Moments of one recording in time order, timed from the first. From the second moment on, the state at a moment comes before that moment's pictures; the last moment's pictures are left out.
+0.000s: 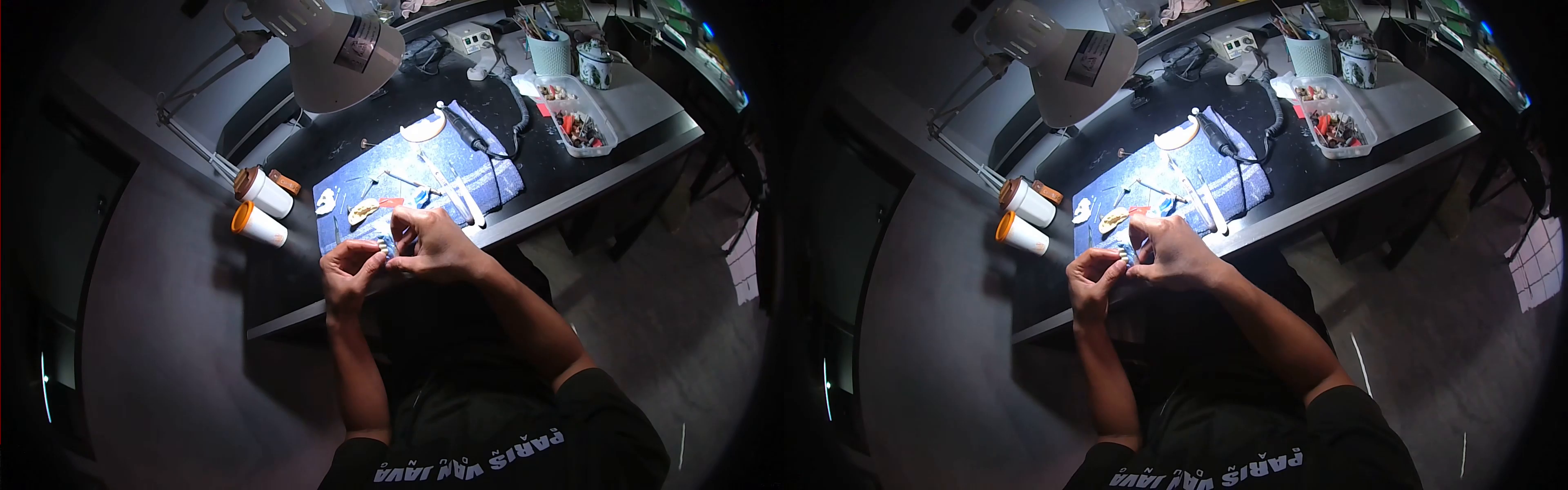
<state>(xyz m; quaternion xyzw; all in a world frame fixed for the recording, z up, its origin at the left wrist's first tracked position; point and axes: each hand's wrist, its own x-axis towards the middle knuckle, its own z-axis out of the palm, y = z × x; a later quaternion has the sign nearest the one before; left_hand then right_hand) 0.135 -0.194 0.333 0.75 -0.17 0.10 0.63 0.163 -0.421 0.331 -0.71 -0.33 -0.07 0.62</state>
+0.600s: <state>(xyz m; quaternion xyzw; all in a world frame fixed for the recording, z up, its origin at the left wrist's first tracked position) 0.134 -0.195 0.333 0.73 -0.16 0.09 0.66 0.163 -0.419 0.328 -0.70 -0.33 -0.05 0.63</state>
